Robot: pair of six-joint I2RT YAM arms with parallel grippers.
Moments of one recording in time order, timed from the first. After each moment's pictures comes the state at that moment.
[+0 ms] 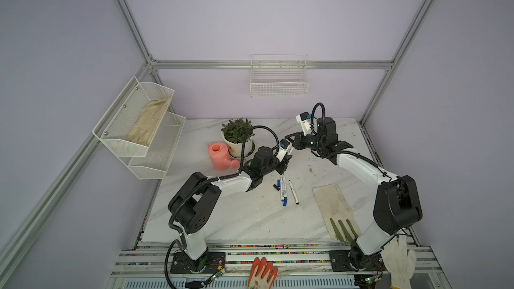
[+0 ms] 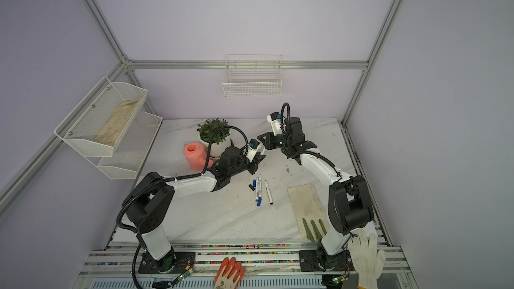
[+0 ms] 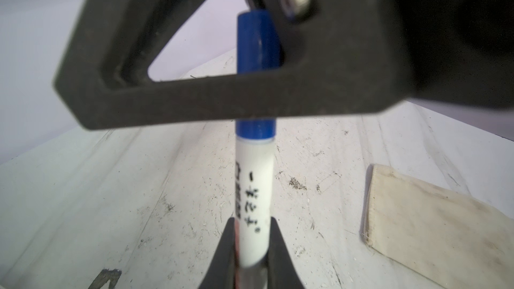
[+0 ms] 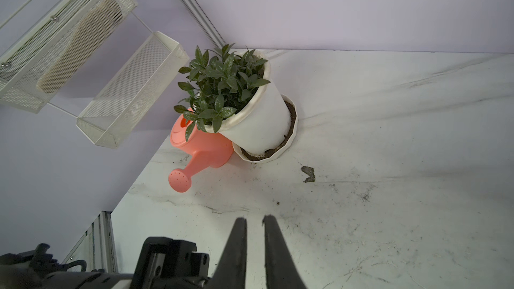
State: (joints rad) left arm -0.68 1.81 1.09 0.46 0.12 0.04; right arm 0.37 1.68 1.27 -0.09 -0.60 0.30
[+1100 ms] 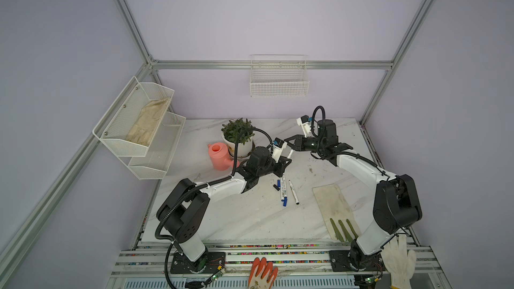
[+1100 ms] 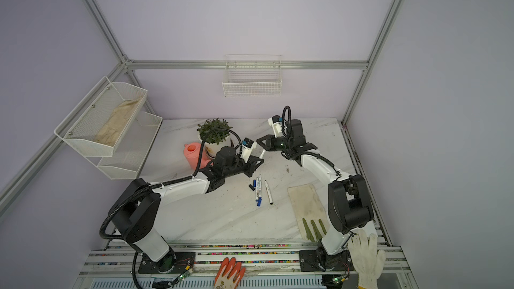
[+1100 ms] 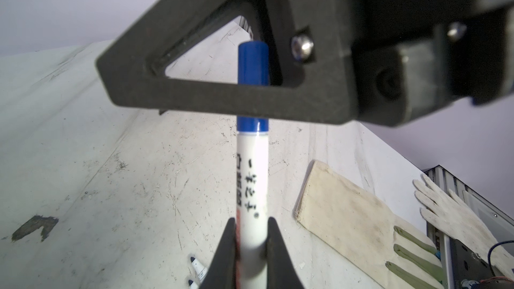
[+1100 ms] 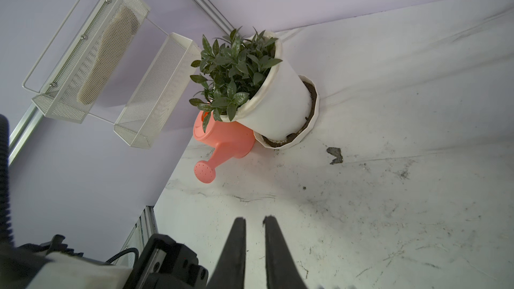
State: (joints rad) left arm -0.69 1.67 1.03 0.31 0.22 -0.24; right arm 0.35 1.67 1.24 -0.08 -0.71 0.43
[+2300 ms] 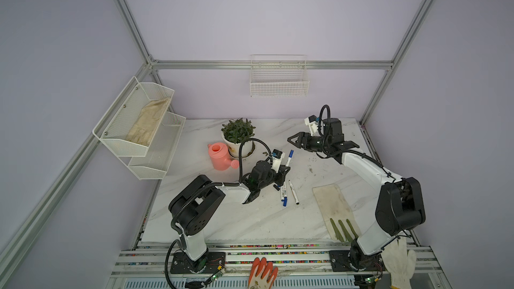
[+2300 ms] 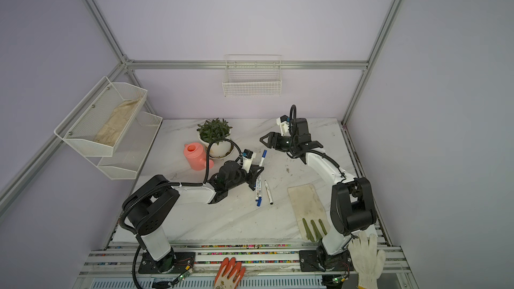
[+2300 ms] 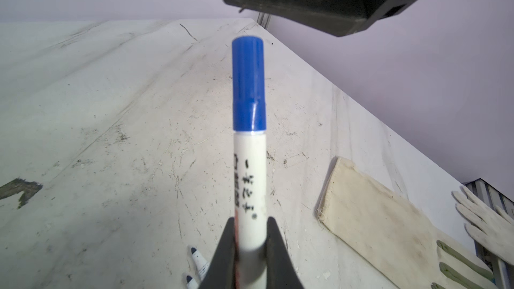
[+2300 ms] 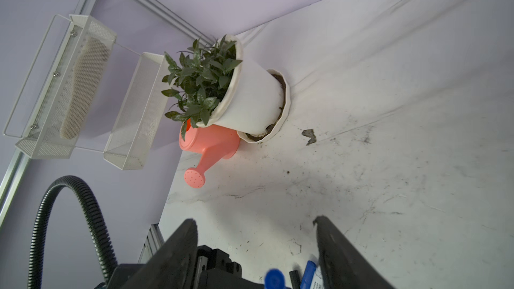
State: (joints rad) left arm -0.73 1.79 0.86 0.63 0.10 -0.29; right arm 0.26 1.63 1.25 -0.17 -0.62 0.55
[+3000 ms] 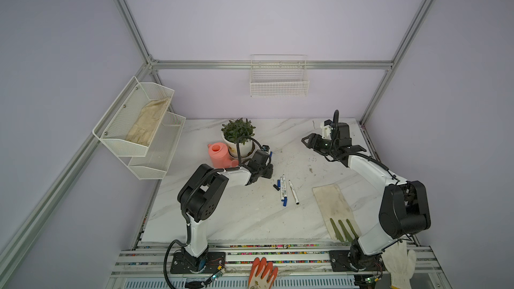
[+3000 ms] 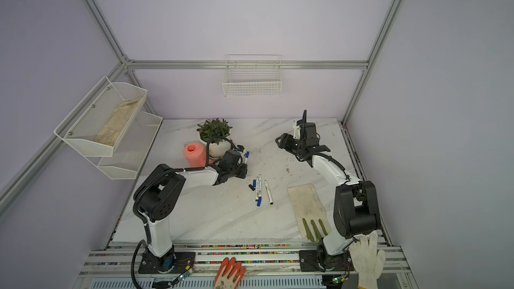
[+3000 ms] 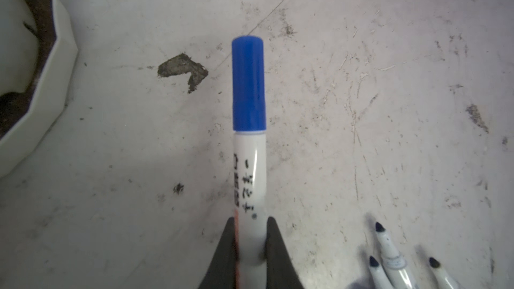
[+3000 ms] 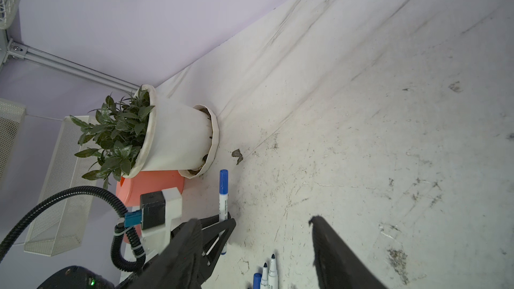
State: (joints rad) left arm -0.59 1.96 1.15 -0.02 -0.08 -0.29; right arm 0.21 1.60 1.18 -0.18 -0.41 0.61
